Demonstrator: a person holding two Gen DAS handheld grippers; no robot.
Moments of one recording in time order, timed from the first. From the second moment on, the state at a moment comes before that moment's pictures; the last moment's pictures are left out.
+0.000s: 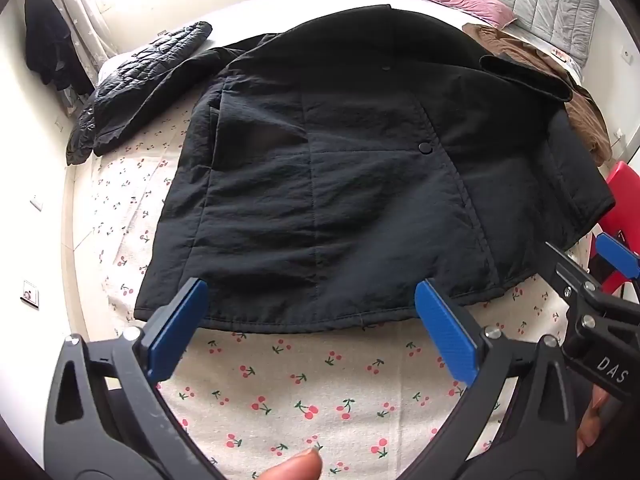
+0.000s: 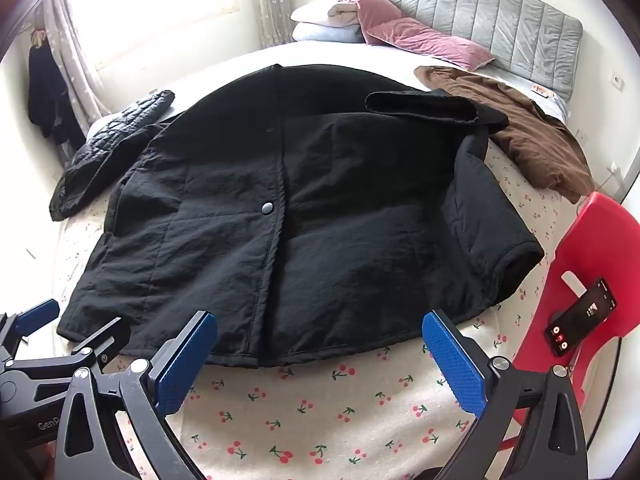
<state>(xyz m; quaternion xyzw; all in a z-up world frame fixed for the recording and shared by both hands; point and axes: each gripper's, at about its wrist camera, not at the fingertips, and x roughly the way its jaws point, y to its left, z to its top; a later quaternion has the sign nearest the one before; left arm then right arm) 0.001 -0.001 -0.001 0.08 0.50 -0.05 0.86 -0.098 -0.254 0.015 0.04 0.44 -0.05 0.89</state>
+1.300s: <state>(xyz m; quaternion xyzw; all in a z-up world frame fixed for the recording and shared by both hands) 0.001 0.010 0.007 0.07 0.49 -0.04 0.87 -0.102 -0.254 0.022 0.04 0.45 -0.05 0.89</state>
